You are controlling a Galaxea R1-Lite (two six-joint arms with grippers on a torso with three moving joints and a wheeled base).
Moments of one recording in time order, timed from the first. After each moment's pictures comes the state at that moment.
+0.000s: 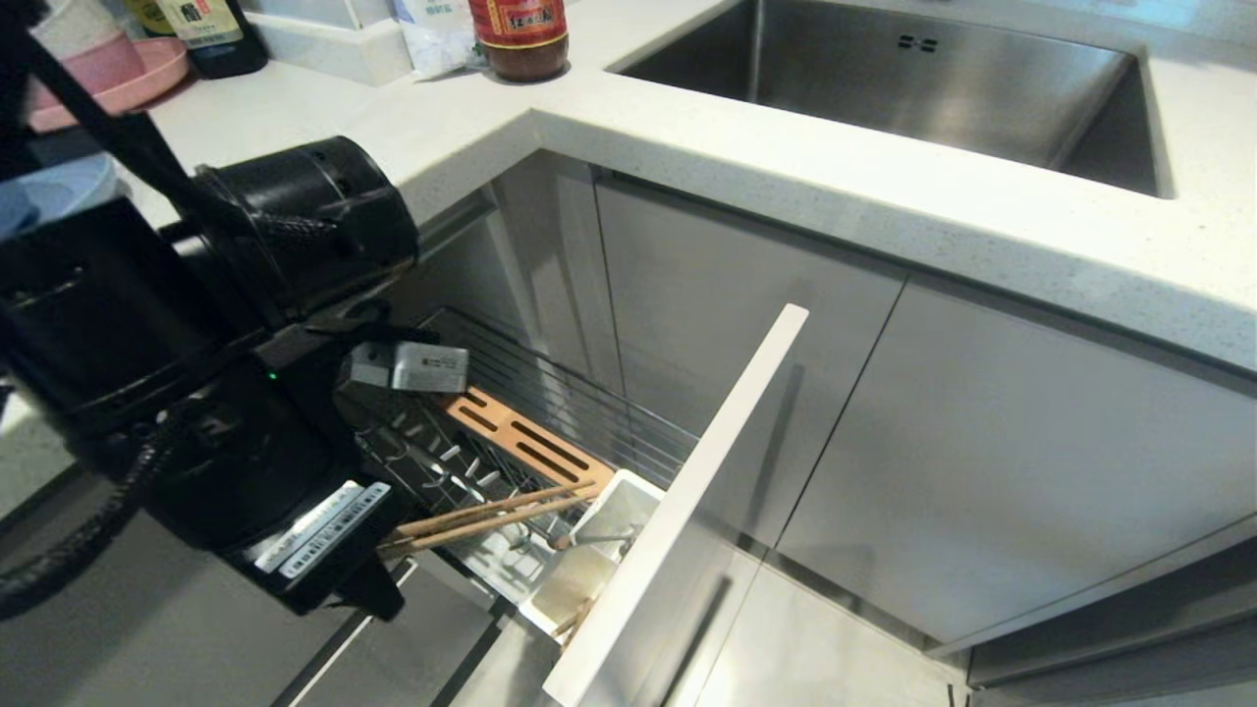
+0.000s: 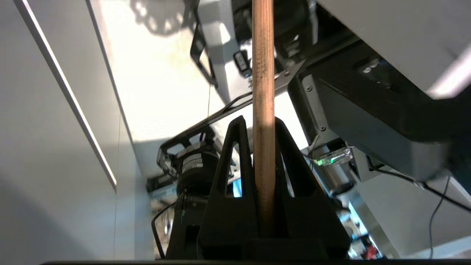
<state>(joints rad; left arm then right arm) -0.71 1.67 -1.84 1.52 -0.02 -0.19 0.00 0.00 0.00 0.00 0.00 0.02</state>
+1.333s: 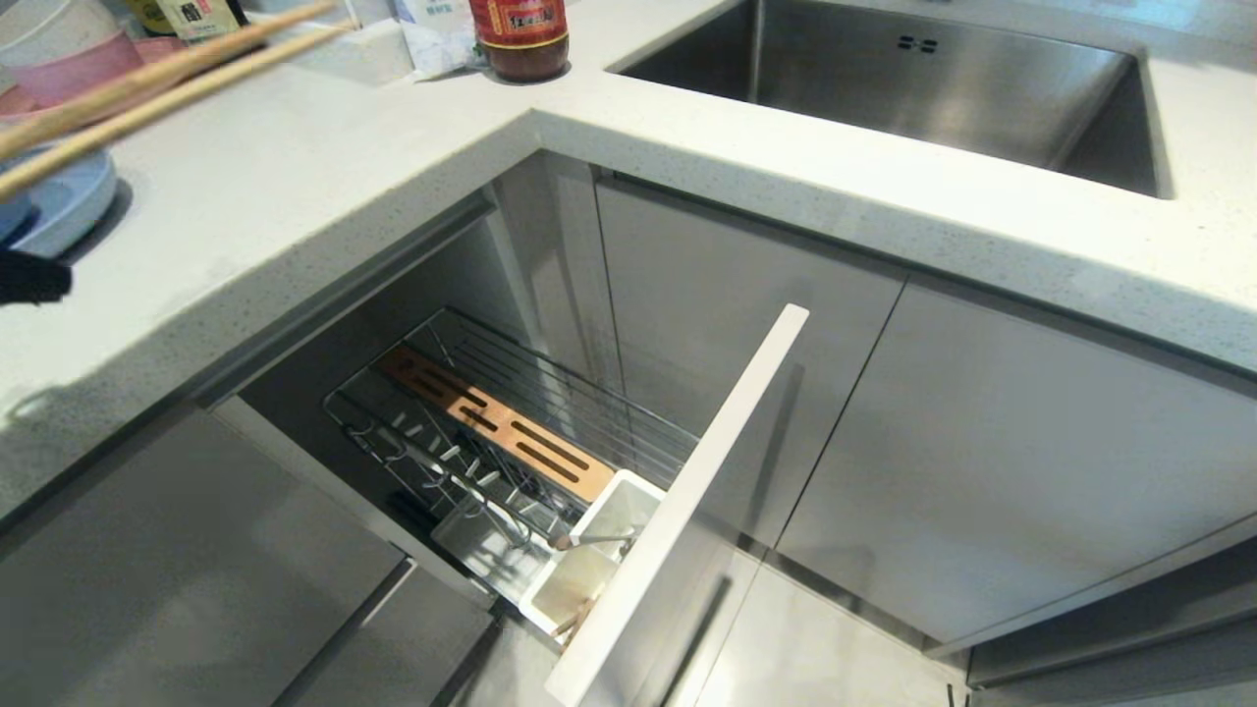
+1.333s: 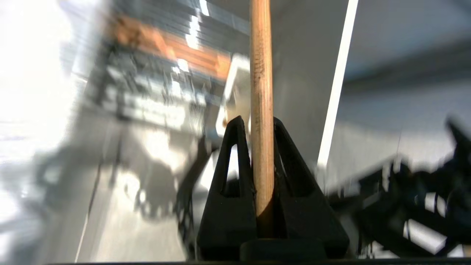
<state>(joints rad) -0.55 1.20 -1.91 1.17 0.04 -0.21 0.00 0.00 0.00 0.00 0.00 0.02</state>
